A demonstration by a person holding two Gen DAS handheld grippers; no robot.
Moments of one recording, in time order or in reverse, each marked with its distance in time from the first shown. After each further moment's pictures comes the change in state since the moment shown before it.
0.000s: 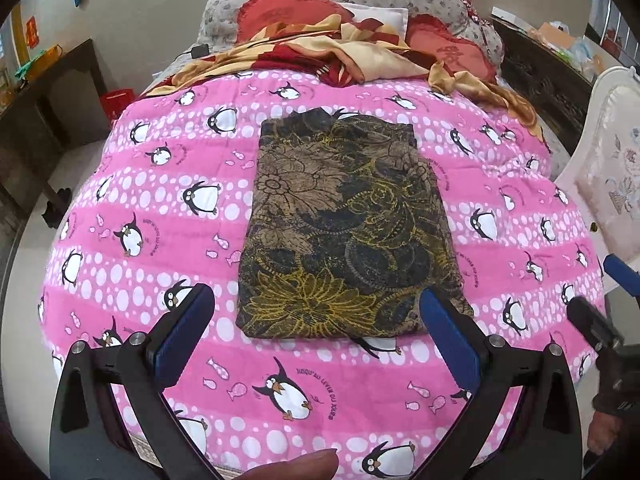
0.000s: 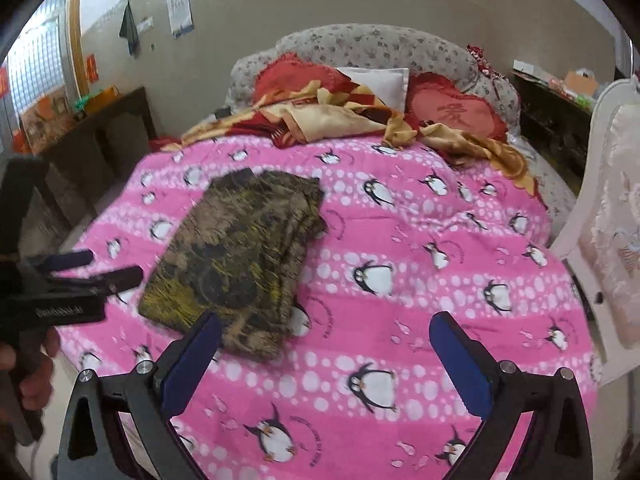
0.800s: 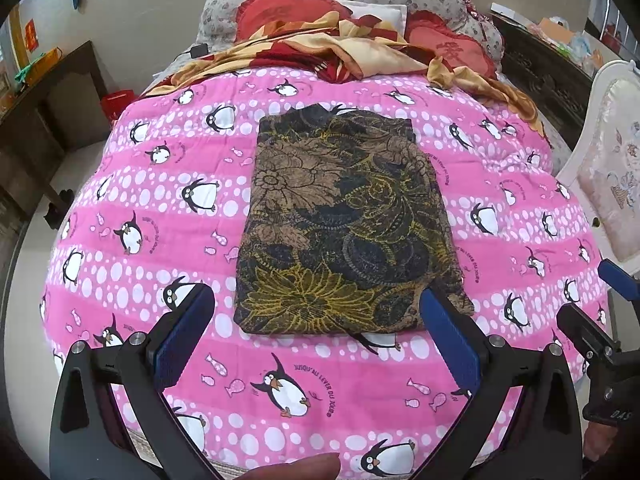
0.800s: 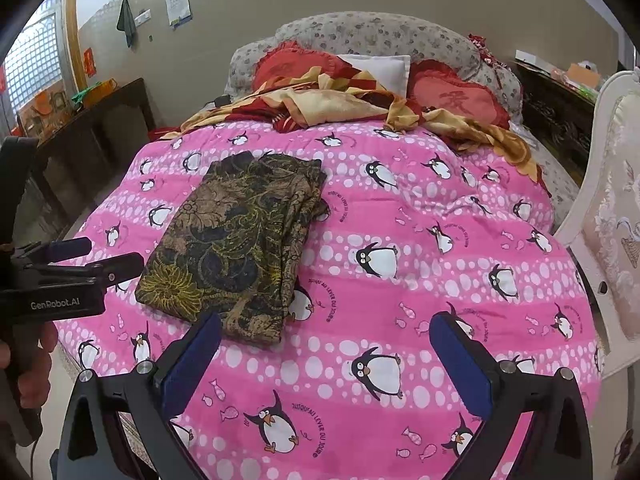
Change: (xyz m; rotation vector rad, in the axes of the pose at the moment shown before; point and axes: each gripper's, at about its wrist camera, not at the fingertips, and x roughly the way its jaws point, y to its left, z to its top) left arm 0.000 -0.004 -0.003 0.008 0.005 0.009; right arm 0.006 0.002 -0.008 0.025 0.030 0.017
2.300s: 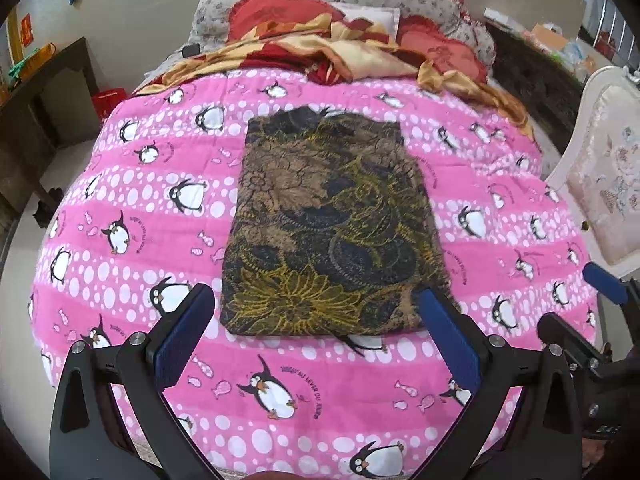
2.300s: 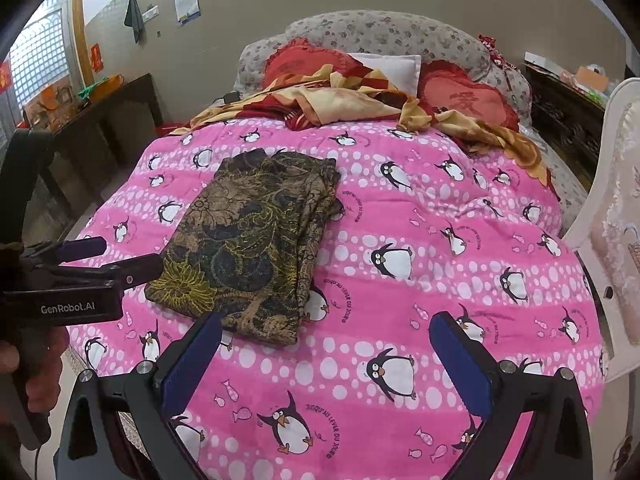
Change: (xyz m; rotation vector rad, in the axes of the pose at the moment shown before) left arm 0.000 -0.003 -0.002 -0.012 -0.026 -0.044; right arm 0.002 0.009 0.001 -0.012 0.004 0.029
